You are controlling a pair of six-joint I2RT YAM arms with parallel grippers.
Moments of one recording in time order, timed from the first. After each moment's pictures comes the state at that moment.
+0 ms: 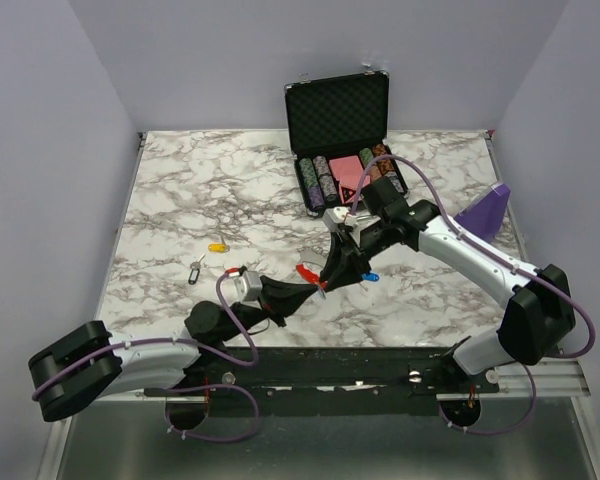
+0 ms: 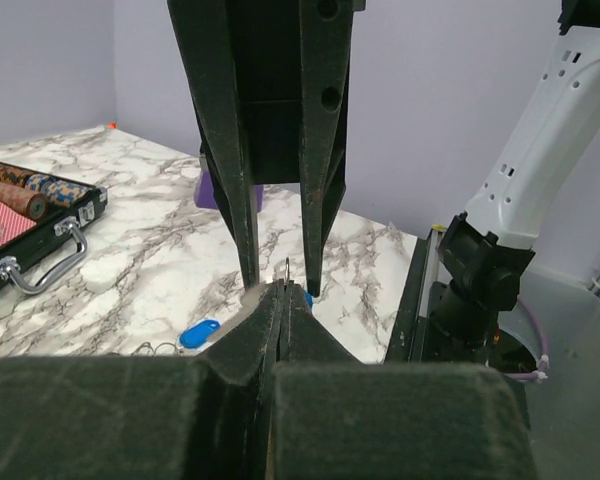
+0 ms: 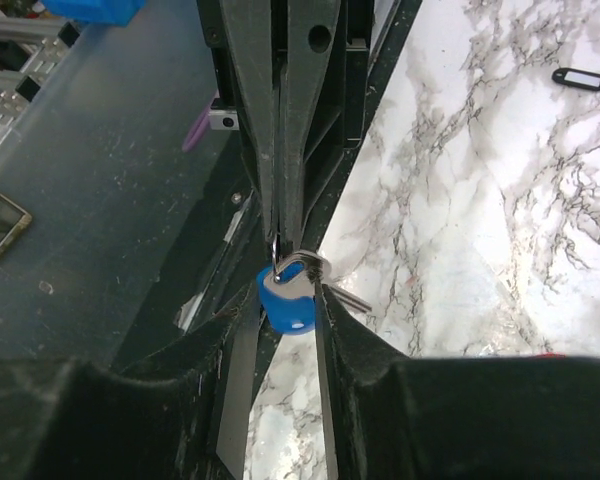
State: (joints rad) left arm -1.02 1.00 0.06 1.31 0.13 -0.28; right arm 0.62 1.48 1.18 -0.75 -1.27 -0.80
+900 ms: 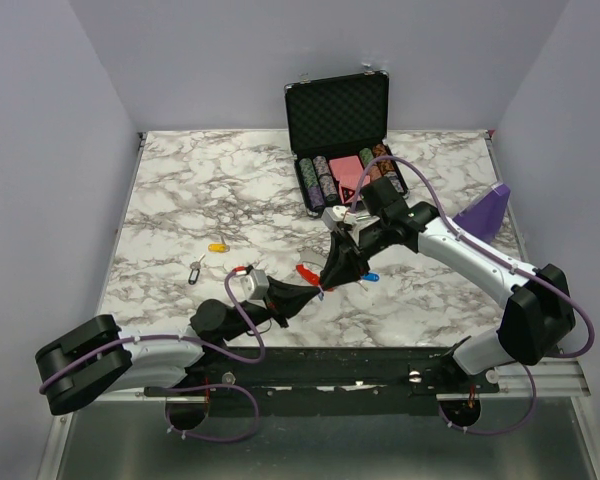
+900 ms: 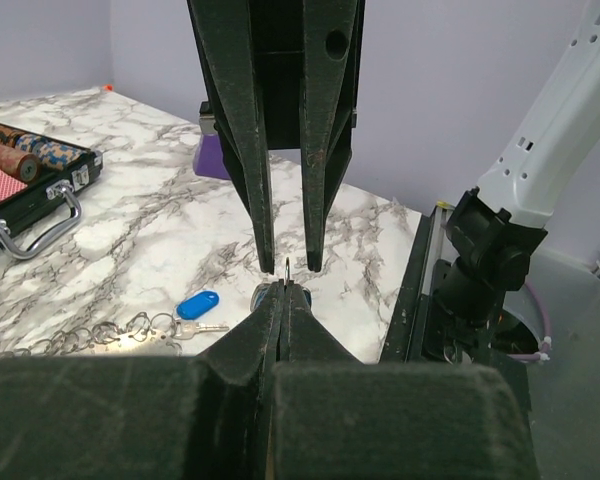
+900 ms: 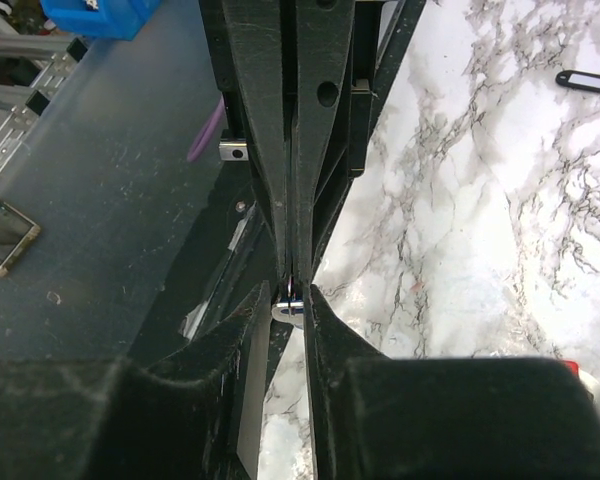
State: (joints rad) left arm -1.02 1.07 0.06 1.32 0.13 -0.30; right arm 0.62 1.48 1.16 -0.68 -1.29 -0.73
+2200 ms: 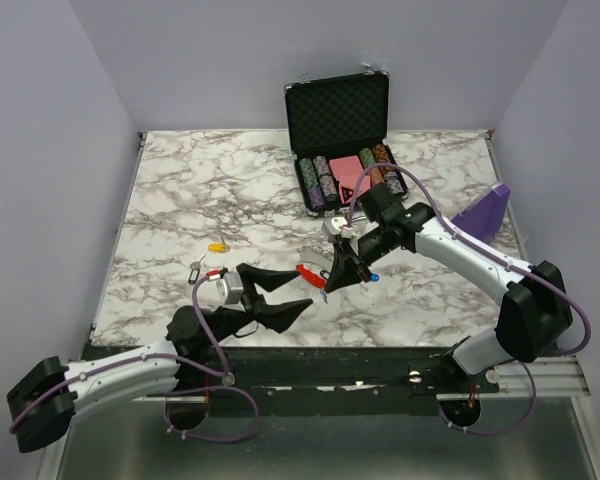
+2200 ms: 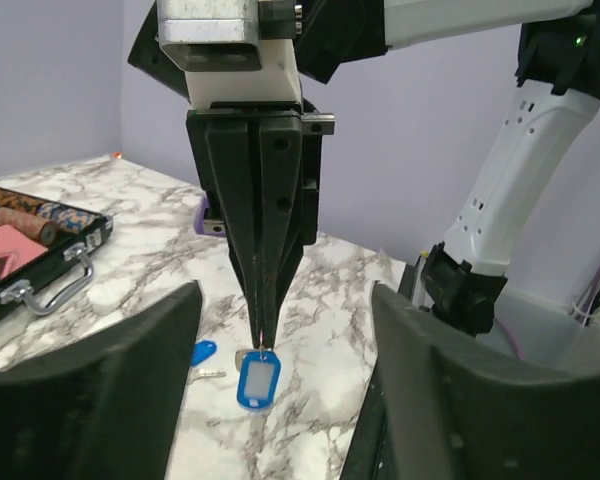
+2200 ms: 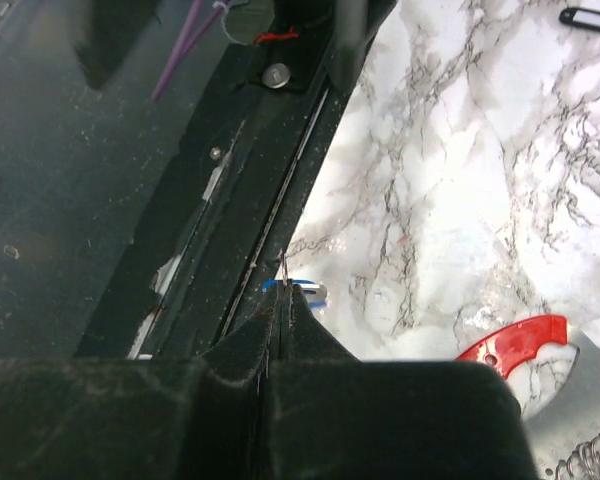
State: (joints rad) left arm -1.02 0.77 0.06 1.12 0.11 -0.29; right arm 0.62 1.50 1.15 -0.78 -1.20 -0.91
